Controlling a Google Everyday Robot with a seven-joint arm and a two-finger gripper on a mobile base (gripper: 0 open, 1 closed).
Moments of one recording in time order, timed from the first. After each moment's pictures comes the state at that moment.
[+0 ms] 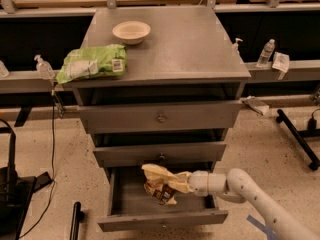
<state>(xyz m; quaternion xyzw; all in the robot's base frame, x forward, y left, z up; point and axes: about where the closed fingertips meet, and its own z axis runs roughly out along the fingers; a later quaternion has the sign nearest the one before) 0.560 -0.064 0.405 -0.39 0.68 0.45 0.43</state>
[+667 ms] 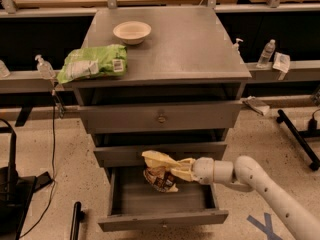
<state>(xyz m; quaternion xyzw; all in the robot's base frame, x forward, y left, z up) 0.568 -0.070 0.491 -0.43 0.64 0.42 0.48</state>
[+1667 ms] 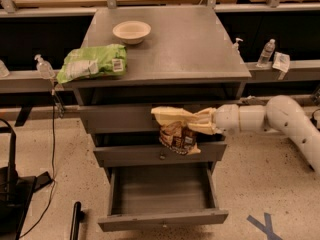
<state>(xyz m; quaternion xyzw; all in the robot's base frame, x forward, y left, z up) 0.609 -0.121 0.706 -0.53 0.62 0.31 0.49</state>
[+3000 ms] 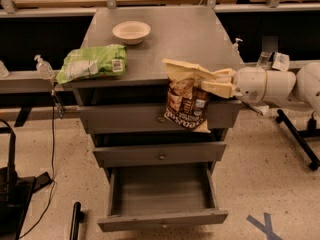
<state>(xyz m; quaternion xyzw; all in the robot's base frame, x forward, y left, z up) 0.626 -0.144 0.855 -0.47 0.58 0.37 0.56</state>
